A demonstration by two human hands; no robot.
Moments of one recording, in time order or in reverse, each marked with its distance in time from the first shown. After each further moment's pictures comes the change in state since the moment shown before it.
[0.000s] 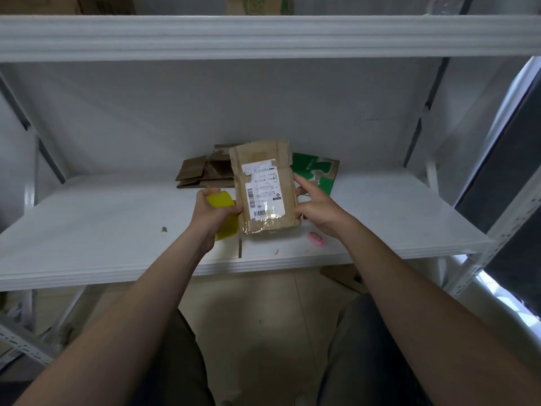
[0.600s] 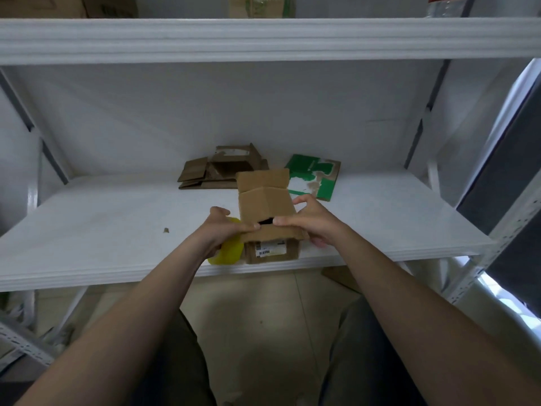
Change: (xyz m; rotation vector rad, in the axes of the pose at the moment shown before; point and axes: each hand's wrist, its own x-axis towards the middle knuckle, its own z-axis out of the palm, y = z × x) left_hand -0.006 -0.005 -0.001 0.445 -0.149 -0.156; right_hand -0.011 0.007 0.010 -0.118 0.003 0.198
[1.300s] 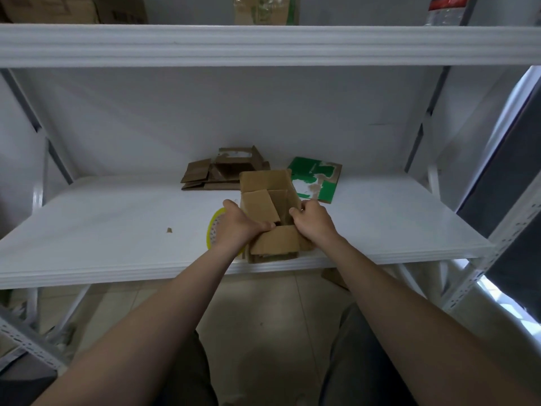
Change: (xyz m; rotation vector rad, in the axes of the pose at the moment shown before) left_hand -0.013 0.014 0.036 0.237 0.258 0.182; right_hand 0.002 -0.003 0.023 -0.331 0.309 -0.060
